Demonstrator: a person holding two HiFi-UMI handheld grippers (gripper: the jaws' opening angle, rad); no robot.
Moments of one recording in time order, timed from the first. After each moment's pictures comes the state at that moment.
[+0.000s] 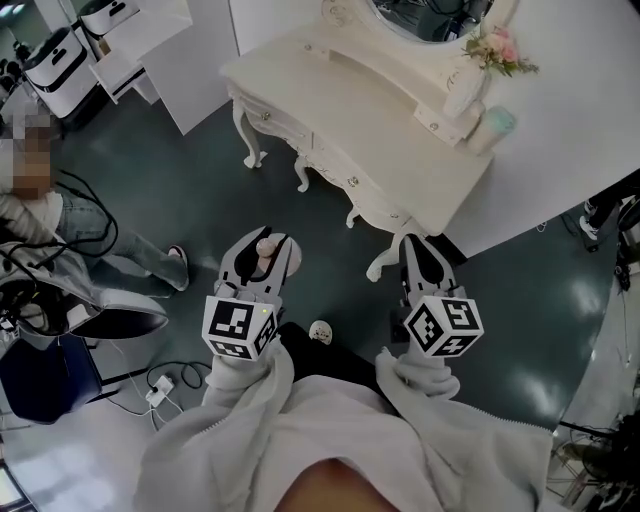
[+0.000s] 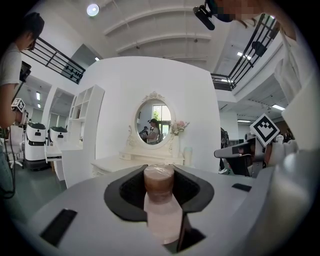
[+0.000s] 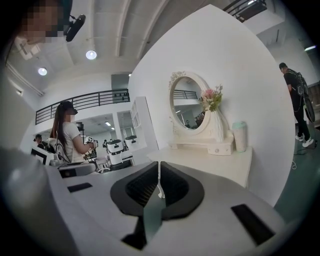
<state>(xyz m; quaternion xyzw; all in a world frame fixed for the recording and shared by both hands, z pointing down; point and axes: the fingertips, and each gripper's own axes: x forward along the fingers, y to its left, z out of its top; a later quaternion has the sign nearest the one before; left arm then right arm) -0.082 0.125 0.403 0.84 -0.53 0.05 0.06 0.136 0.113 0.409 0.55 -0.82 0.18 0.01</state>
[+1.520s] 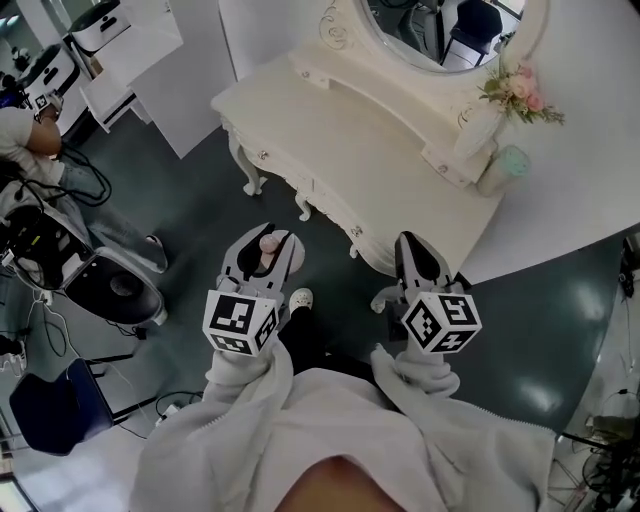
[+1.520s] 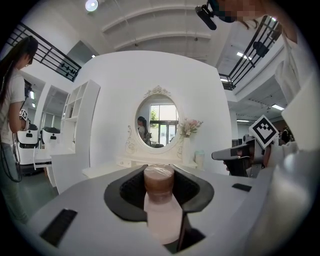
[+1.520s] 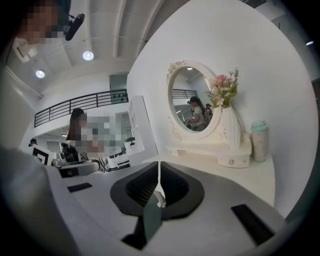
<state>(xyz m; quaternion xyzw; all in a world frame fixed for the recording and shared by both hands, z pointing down) -0.090 -0.031 0.390 0.85 -0.52 0.05 0.05 0.114 -0.037 0.402 0.54 -0.82 0.19 0.00</state>
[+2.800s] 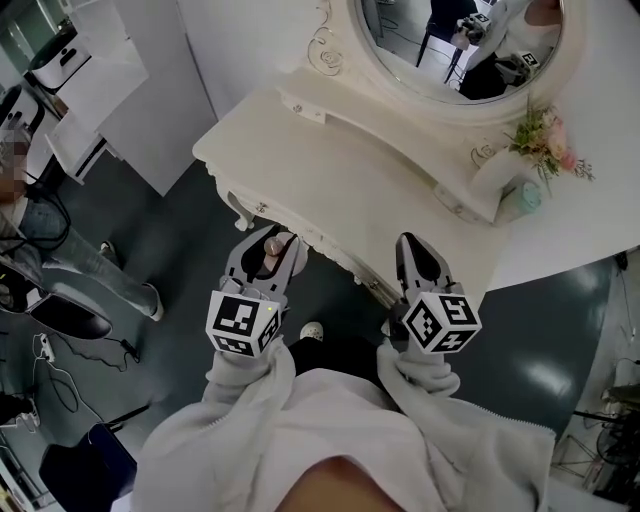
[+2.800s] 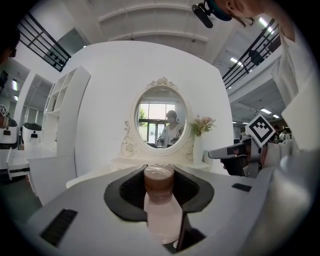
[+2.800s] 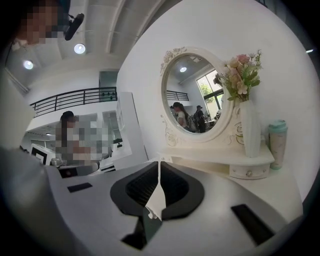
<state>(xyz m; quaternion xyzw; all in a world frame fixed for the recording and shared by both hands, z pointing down) -0.135 -0.202 0.397 0.89 -0.45 0.06 0.05 0.065 -0.186 0.406 0.60 -0.78 0.19 0.00</state>
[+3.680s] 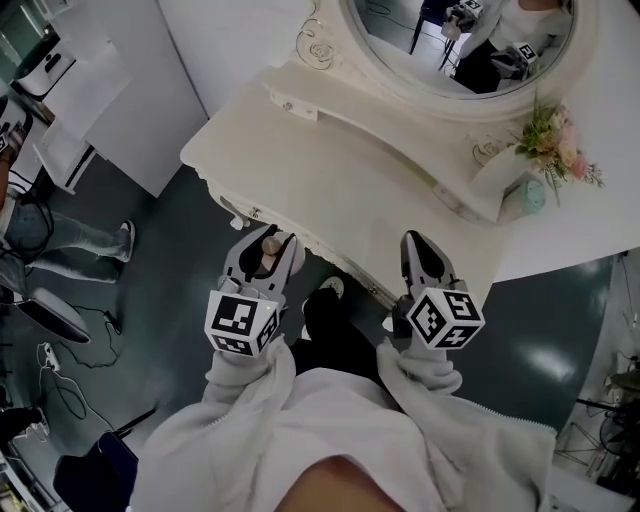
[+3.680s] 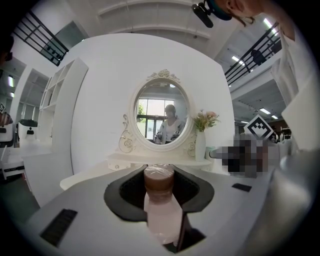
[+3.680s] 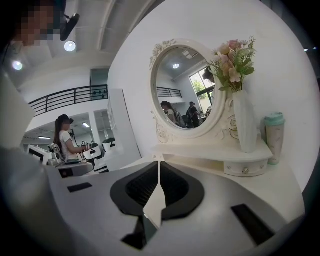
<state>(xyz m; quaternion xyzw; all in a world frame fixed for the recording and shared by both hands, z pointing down) -0.124 -0.242 0.418 0.90 -0.43 0.08 0.07 0.090 -0.220 0.431 0.62 -0.75 0.22 0.01</state>
